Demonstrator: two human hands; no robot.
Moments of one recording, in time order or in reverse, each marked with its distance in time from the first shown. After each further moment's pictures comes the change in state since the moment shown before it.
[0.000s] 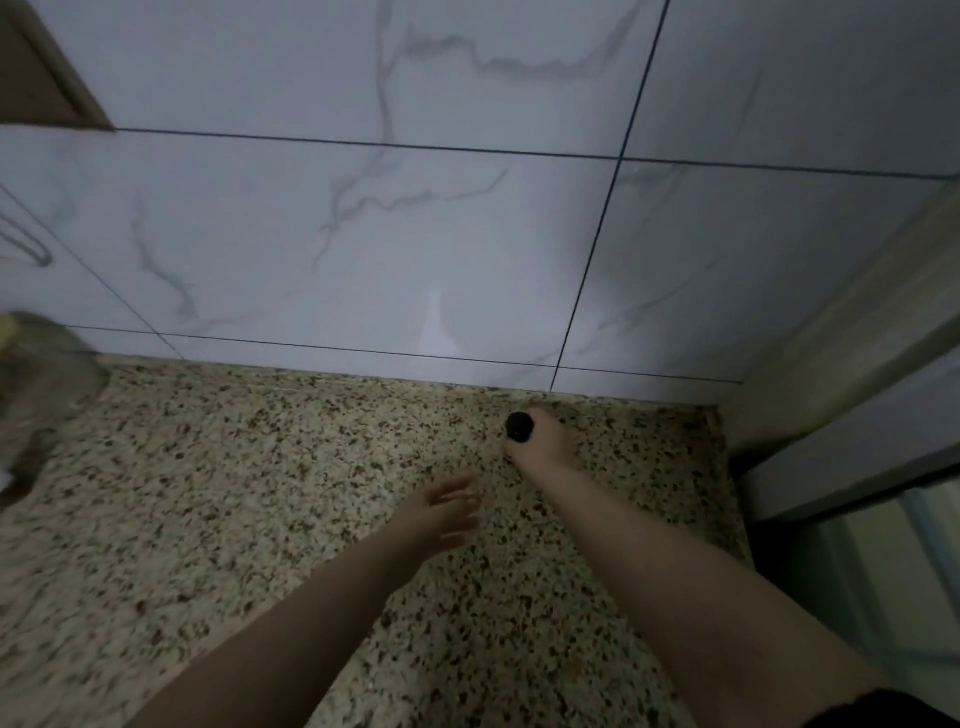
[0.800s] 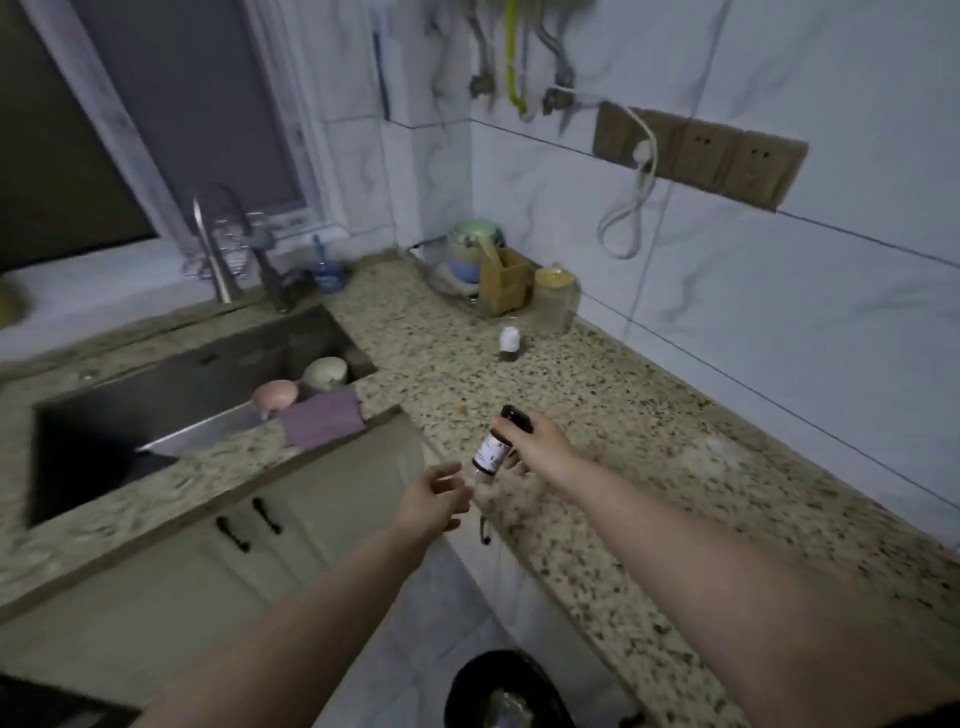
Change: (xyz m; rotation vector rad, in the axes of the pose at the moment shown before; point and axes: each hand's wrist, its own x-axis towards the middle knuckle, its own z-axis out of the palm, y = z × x) left_hand -0.325 -0.222 -0.228 -0.446 0.846 0.315; right_hand -0.355 -0.214 0.230 0.020 -0.837 -0.601
